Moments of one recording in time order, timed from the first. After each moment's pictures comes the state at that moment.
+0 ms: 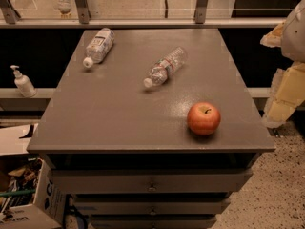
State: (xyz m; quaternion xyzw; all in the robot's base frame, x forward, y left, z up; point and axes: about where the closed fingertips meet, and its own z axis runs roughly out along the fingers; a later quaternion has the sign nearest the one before) arm 0.438 -0.217 0.976 -0.60 0.78 -0.03 0.16
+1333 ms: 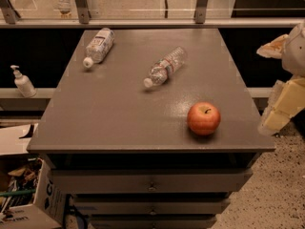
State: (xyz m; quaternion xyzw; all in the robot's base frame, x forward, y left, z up) arm 0.441 -0.218 0.952 -0.60 0.77 0.01 0.21
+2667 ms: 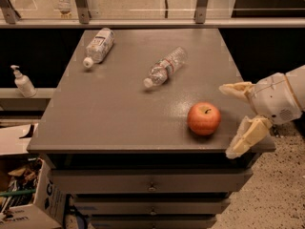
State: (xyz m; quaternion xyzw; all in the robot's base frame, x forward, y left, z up) arm 0.452 -0.174 0.851 -0.61 0.69 0.22 0.32
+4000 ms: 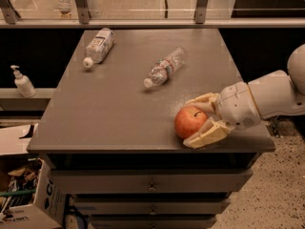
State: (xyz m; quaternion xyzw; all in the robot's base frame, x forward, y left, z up) arm 0.451 -0.098 0.836 -0.64 0.63 0.27 0.36
